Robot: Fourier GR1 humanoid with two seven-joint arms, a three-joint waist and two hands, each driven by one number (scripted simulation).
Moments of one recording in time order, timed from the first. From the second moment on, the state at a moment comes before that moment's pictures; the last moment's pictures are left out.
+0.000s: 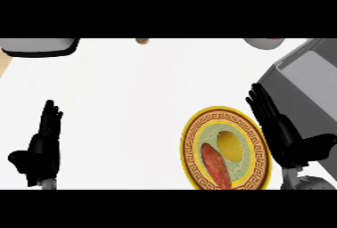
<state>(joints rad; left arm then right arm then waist) 0.07 0.27 -0.10 -1.60 0.10 0.44 -0.03 -0.07 -0.33 0.25 -1.69 -0.31 -0.17 0.07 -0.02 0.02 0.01</state>
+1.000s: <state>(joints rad) 0.01 0.40 -0.01 -1.64 0.38 0.13 0.18 0.12 -0.52 -0.05 -1.73 -0.13 0.20 -0.90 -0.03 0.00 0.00</state>
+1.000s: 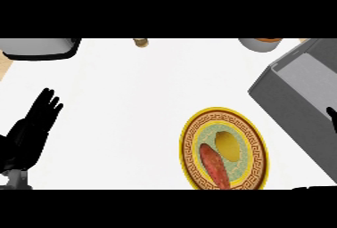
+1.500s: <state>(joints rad) 0.00 0.41 0.00 -1.65 0.39 0.11 0.20 0.27 -0.69 -0.03 -1.94 0.33 0.05 -0.63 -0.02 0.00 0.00</state>
